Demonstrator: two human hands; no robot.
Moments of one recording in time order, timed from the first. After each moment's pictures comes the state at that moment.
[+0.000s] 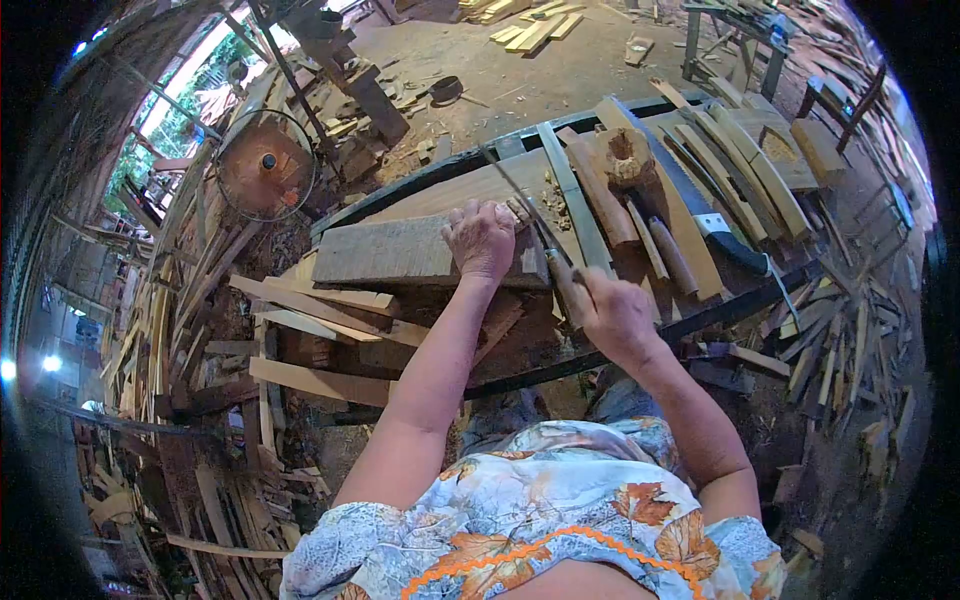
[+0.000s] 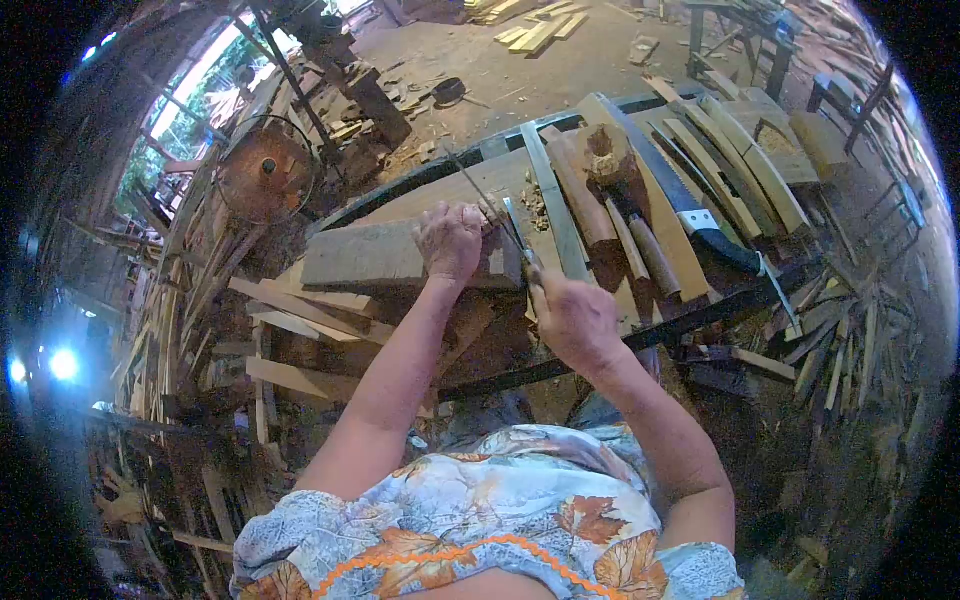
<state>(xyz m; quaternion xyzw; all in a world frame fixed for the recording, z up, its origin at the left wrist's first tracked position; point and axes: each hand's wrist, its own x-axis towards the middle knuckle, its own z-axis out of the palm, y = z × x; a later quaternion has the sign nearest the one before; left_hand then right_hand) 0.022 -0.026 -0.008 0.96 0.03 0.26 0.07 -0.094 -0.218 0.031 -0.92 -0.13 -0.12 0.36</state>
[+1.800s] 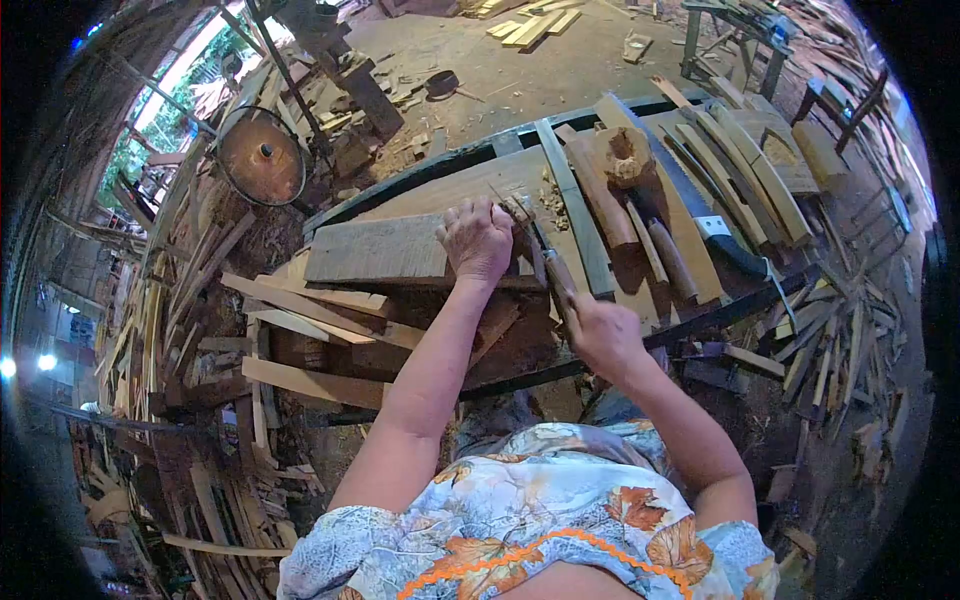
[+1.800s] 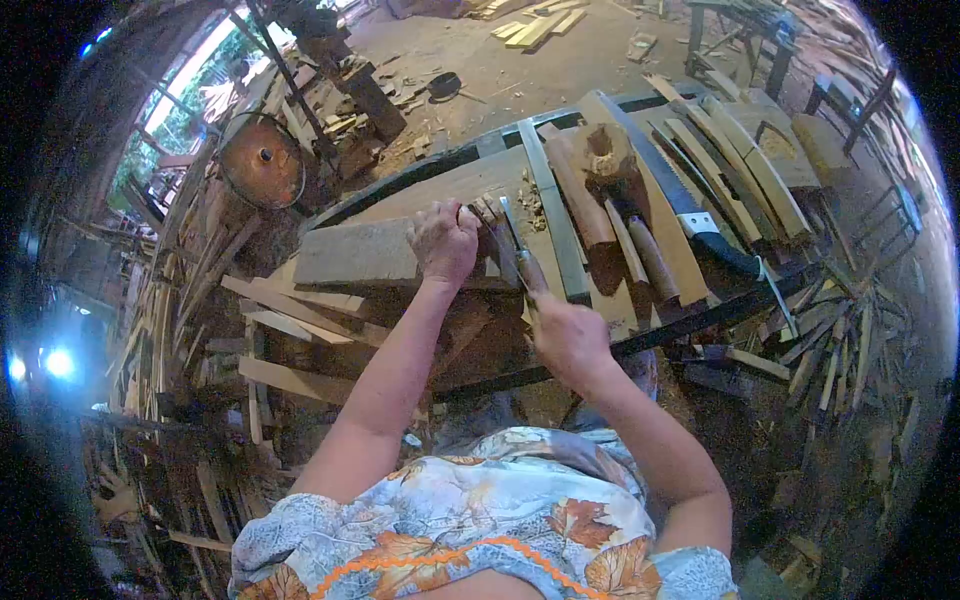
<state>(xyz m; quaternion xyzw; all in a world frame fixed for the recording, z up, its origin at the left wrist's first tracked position) 0.024 -0.027 -0.007 0.96 0.03 0.27 0.08 -0.098 -0.212 0.000 -0.94 -0.13 -0.02 0.31</state>
